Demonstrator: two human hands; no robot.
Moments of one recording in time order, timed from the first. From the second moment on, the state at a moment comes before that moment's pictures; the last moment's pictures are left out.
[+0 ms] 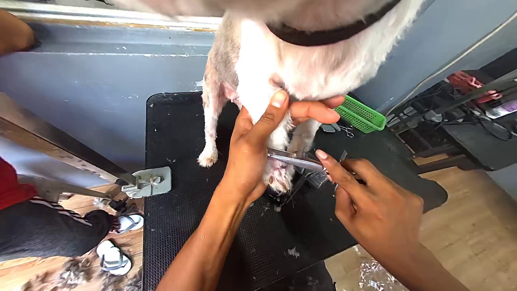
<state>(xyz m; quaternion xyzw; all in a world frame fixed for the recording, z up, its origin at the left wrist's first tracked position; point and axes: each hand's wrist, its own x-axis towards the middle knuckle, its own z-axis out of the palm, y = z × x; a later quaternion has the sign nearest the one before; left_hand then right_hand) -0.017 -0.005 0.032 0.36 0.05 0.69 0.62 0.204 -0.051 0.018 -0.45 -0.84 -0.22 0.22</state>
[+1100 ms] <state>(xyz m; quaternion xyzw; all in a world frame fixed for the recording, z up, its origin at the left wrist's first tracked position) -0.004 0.001 0.025 0.49 0.03 0.56 0.66 0.255 -0.084 0.000 -0.45 -0.68 0.40 0.42</state>
